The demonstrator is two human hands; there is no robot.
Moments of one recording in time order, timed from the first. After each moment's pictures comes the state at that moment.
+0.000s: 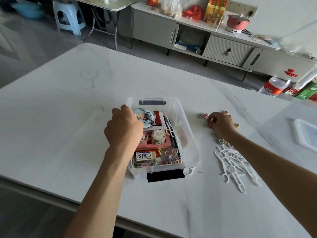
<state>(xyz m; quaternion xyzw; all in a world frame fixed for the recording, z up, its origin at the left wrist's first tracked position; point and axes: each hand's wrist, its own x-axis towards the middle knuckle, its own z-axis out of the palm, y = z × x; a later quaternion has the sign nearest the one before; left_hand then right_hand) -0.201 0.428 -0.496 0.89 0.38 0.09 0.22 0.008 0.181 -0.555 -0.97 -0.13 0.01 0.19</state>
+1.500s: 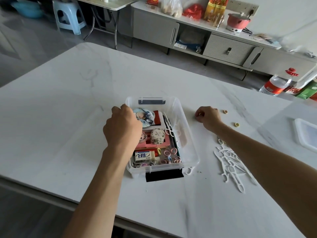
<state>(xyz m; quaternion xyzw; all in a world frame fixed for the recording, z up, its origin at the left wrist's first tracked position) -0.201 0.427 -0.496 0.91 0.36 0.10 0.19 0.014 0.220 -0.553 -0.96 -0.15 0.05 0.23</state>
